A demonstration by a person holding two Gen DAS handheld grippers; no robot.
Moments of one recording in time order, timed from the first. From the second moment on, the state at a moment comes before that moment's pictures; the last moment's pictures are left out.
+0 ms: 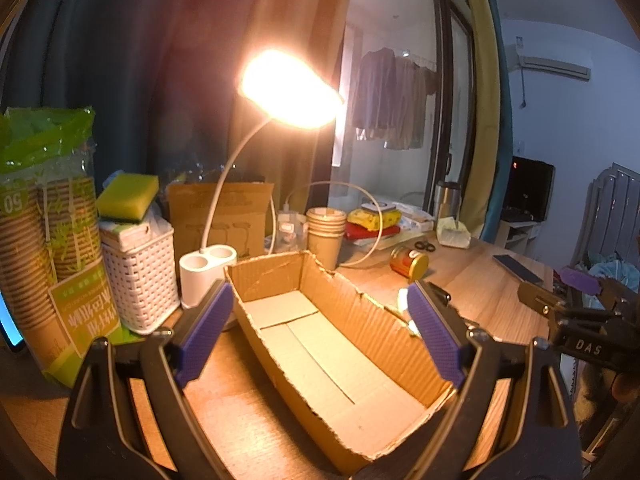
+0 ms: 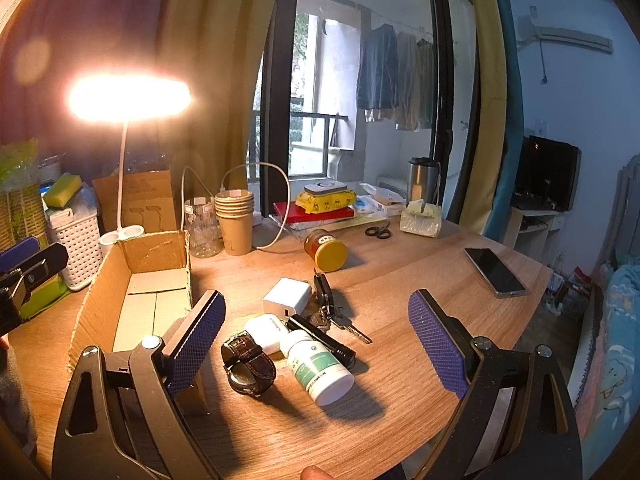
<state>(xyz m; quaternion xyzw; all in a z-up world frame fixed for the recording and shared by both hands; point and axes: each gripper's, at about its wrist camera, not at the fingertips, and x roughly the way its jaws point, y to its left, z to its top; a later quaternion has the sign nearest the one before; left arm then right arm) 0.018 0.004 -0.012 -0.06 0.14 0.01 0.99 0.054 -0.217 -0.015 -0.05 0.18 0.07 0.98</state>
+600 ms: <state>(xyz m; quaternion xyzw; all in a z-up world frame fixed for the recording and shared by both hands) 0.072 0.013 -0.064 -0.10 0.33 0.02 0.94 0.078 -0.227 -0.039 -0.04 0.22 0.06 0.97</state>
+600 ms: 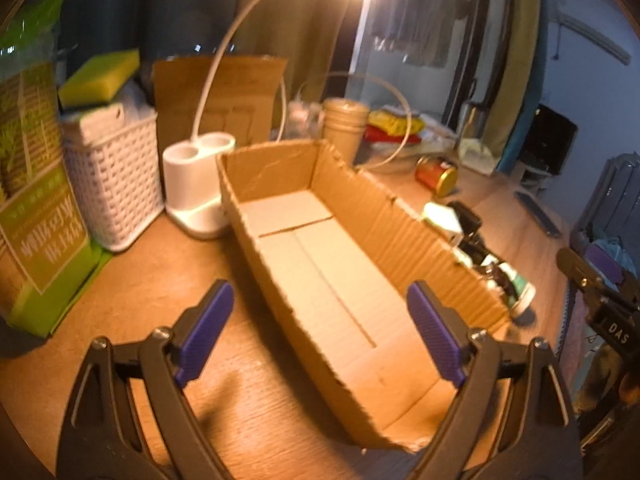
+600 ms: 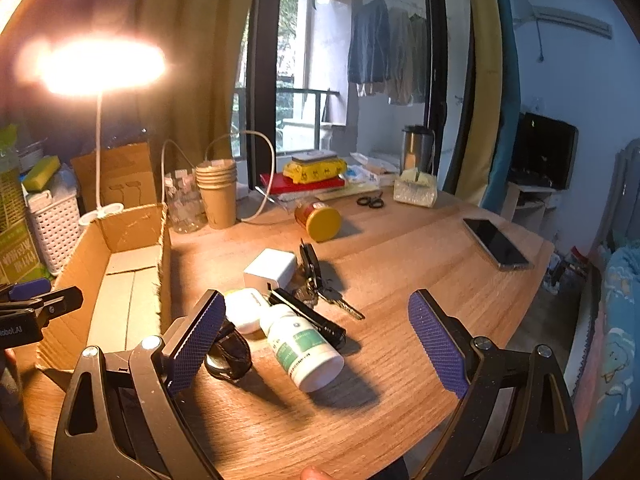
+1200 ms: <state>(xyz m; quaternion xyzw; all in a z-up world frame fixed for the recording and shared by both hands) 0.086 -0.008 -0.090 -0.09 0.42 -0.01 0.90 0.095 -0.258 -0.054 0.00 0.24 0.05 0.97</state>
